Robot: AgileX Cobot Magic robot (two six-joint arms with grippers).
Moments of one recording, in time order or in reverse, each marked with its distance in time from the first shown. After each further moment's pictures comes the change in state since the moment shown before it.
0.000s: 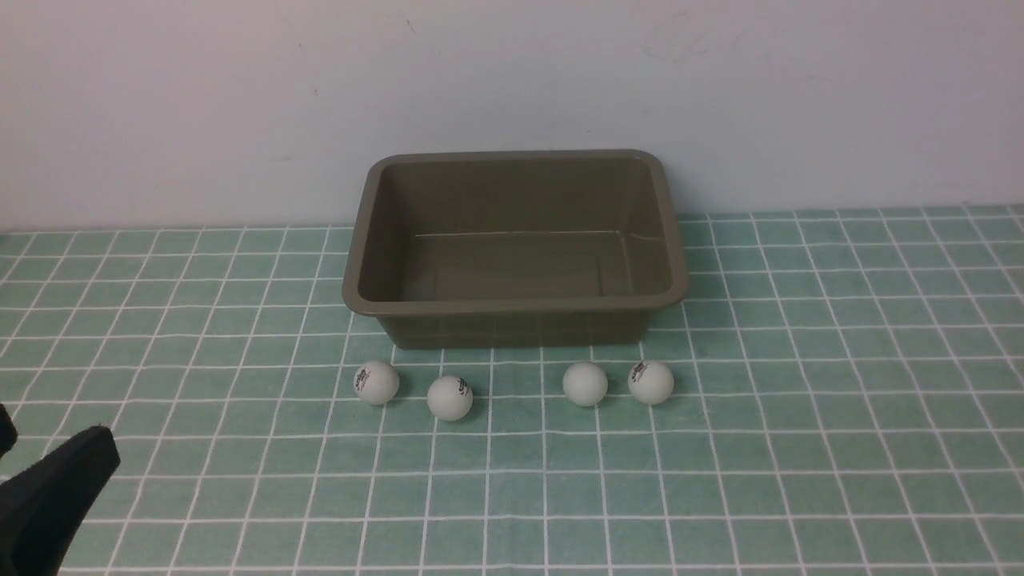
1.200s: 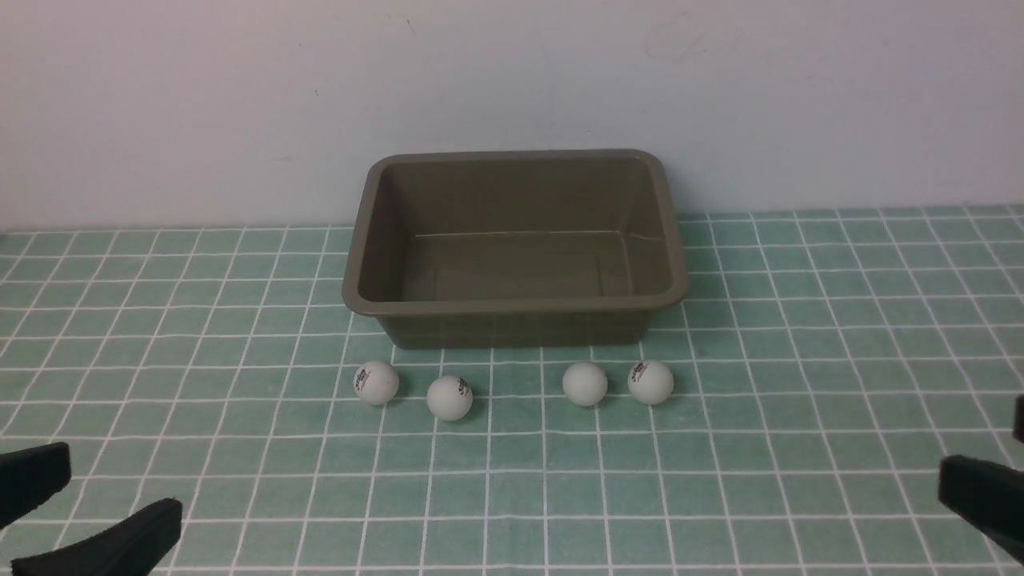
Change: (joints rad) right arm 0.000 0.882 -0.235 0.437 0.153 -0.630; left arm 0.000 0.104 -0.003 -0.048 0.147 0.057
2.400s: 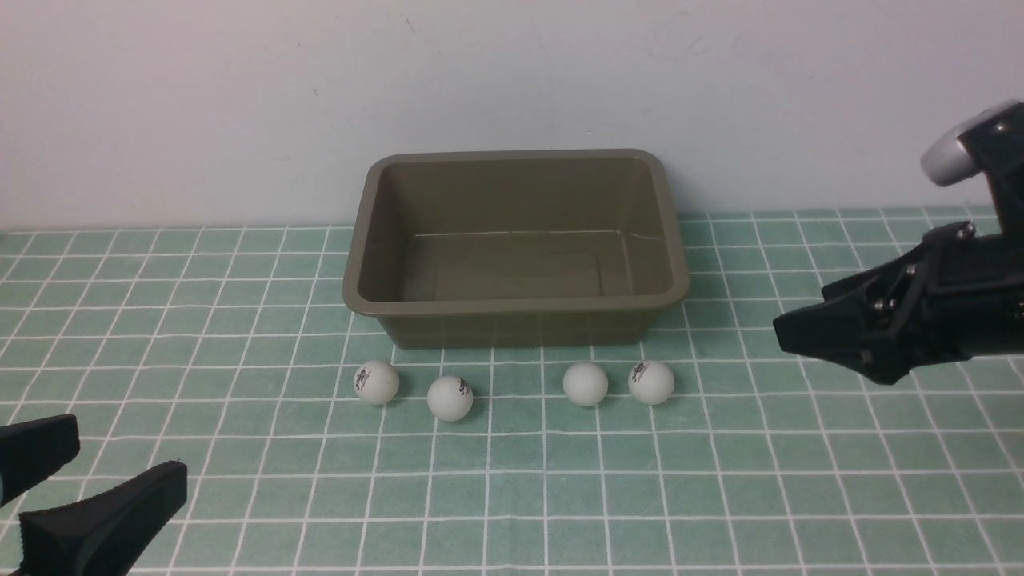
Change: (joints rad) right arm 0.182 0.634 -0.049 0.210 -0.307 -0.308; left arm 0.000 0.003 0.000 -0.036 -0.029 0.002
